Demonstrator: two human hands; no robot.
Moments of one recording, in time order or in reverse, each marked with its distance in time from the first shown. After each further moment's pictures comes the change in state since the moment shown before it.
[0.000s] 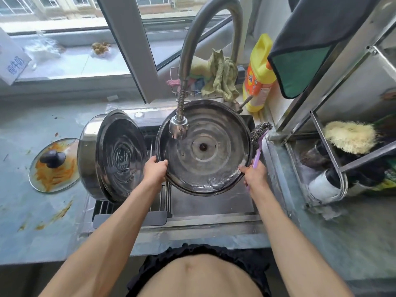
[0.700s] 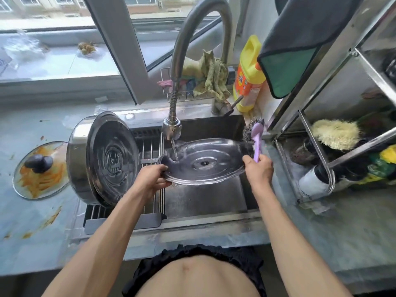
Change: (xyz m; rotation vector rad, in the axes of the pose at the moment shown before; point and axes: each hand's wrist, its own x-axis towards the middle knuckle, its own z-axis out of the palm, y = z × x) left_hand -0.018 0.001 -0.002 -0.077 -0.166 -0.140; right_hand -0.029 -0.032 -0.025 -0.244 0.254 -0.259
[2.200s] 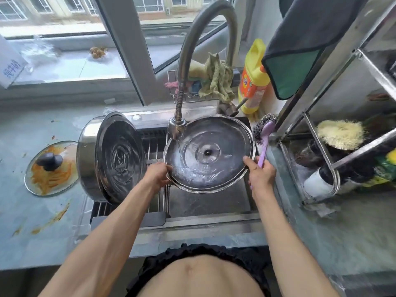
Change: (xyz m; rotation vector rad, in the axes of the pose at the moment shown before) left_hand 0.014 0.002 0.003 0.060 0.031 -0.014; right_hand -0.006 0.017 0.011 0.431 -0.058 0.115
